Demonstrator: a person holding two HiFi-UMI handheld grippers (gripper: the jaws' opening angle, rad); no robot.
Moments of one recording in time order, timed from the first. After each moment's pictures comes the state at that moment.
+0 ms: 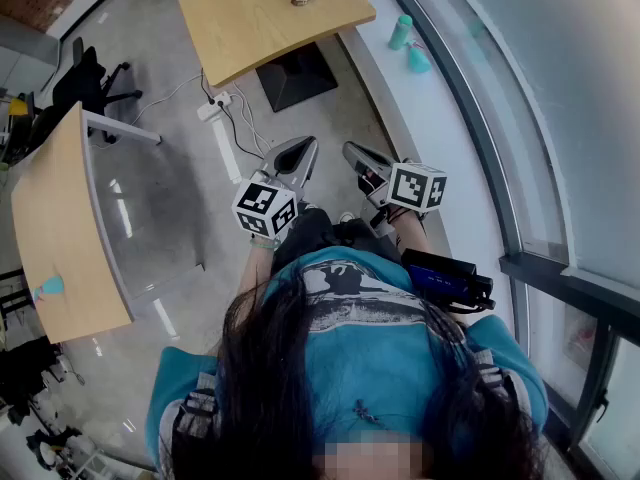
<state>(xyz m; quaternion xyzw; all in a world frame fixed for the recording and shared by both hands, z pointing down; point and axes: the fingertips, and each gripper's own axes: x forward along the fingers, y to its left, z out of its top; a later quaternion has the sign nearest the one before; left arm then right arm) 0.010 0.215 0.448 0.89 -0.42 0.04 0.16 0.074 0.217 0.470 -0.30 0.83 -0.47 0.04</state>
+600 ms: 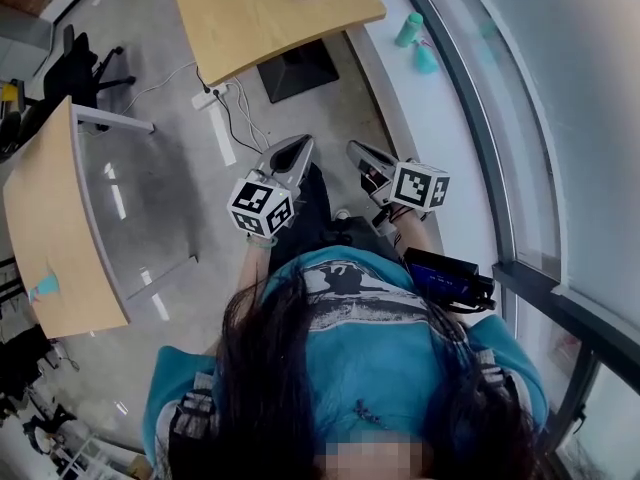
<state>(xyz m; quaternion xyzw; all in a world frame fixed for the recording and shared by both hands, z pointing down) -0.002 0.162 0.475 0.88 -0.43 0.04 0.19 0.079 0.161 0.505 -0.31 0.81 -0.50 0.01</state>
